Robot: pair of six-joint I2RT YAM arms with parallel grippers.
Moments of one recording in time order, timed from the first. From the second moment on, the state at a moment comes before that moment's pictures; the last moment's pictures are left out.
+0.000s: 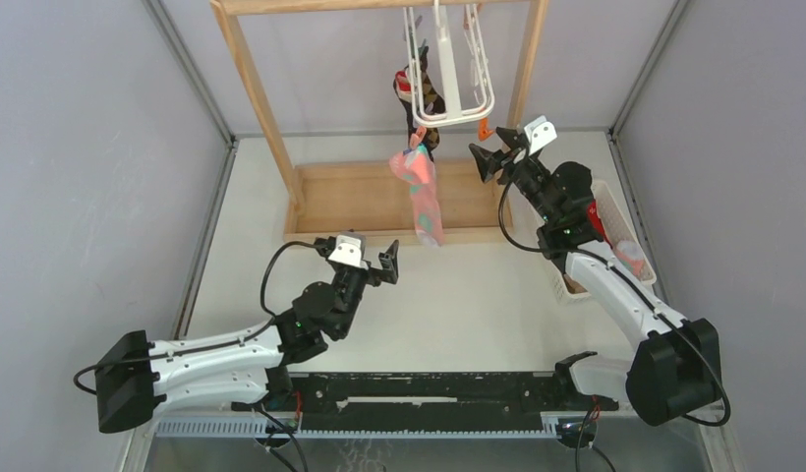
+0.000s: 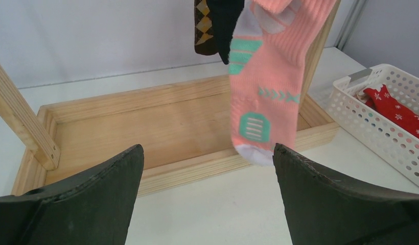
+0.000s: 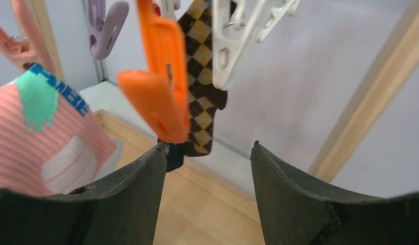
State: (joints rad) left arm -1.13 0.93 0.44 0.65 -0.83 0.05; right arm 0.33 1.22 0.91 0.53 -0.26 -0.08
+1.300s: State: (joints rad) left arm -1.13 0.99 0.44 0.65 -0.82 0.05; right arm 0.33 1.25 0.93 0.64 -0.37 0.00
